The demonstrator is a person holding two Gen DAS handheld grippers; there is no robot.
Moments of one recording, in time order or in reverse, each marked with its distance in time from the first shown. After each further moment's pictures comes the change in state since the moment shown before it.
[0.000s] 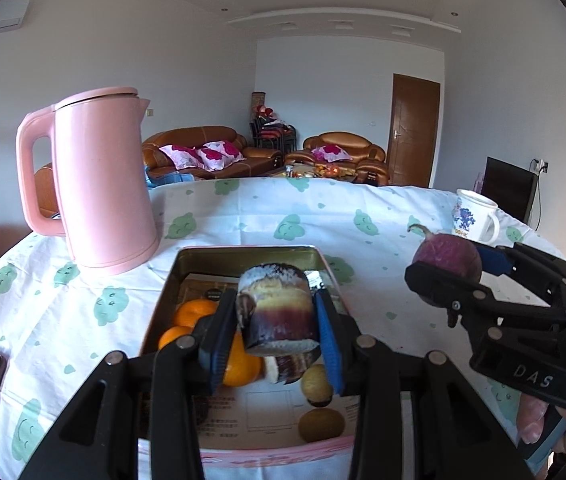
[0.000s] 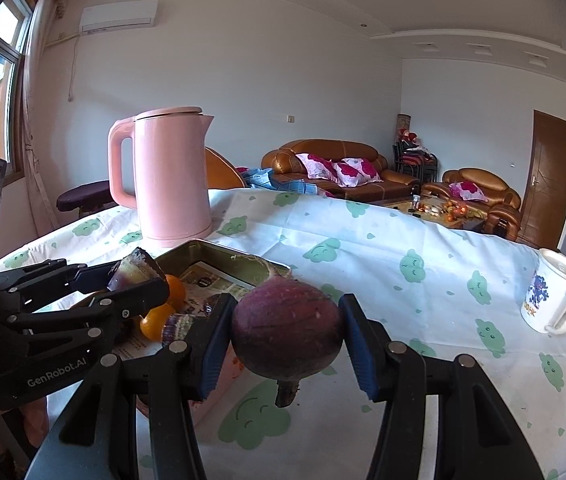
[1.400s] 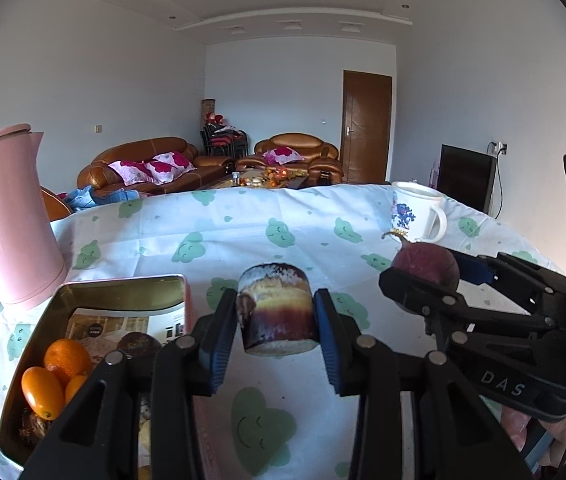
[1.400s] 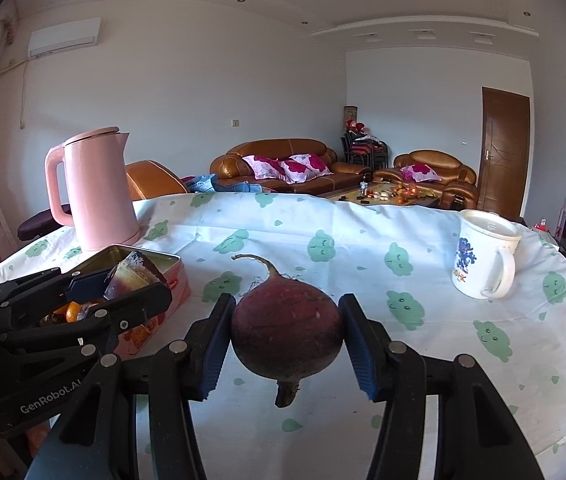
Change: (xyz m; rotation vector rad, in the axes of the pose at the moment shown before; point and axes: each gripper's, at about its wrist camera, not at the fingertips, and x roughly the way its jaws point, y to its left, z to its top) left arm 0.032 -0.099 0.013 0.095 -0.019 -0.153; right arm -0.027 -0.087 -0.024 0.125 -0.006 -0.152
